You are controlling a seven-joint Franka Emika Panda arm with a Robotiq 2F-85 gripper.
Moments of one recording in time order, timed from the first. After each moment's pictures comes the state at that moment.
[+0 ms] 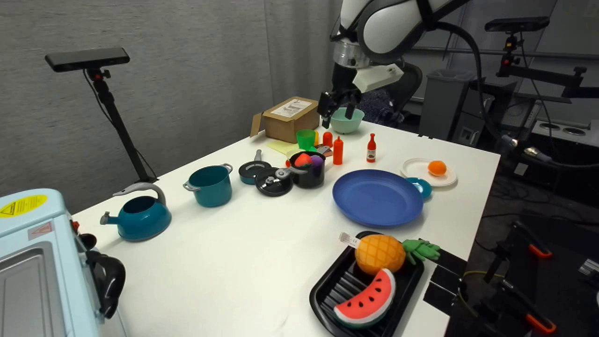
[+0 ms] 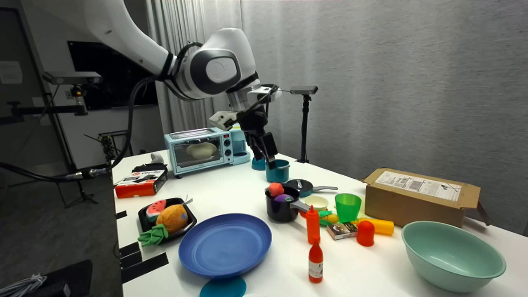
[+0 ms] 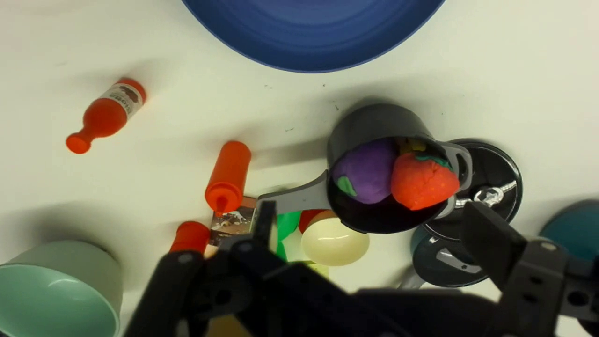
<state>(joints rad) -0.01 0.28 0.06 -1.86 -0.13 2.37 0.28</state>
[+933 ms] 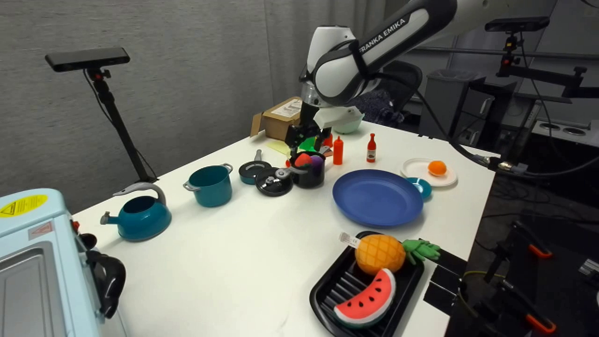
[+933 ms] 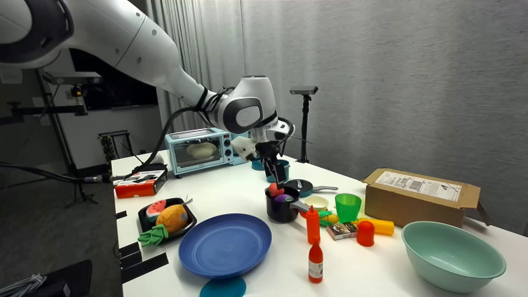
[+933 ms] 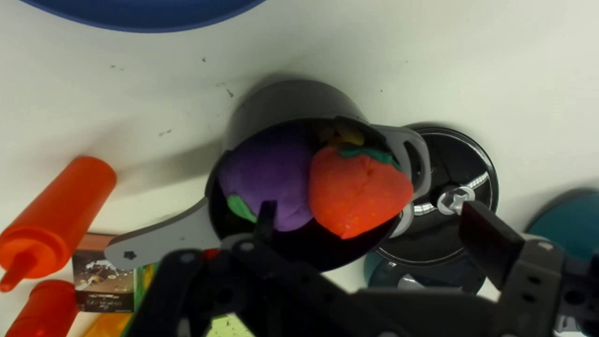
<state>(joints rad) 0.05 0.63 0.05 -1.58 0.02 2.44 0.27</state>
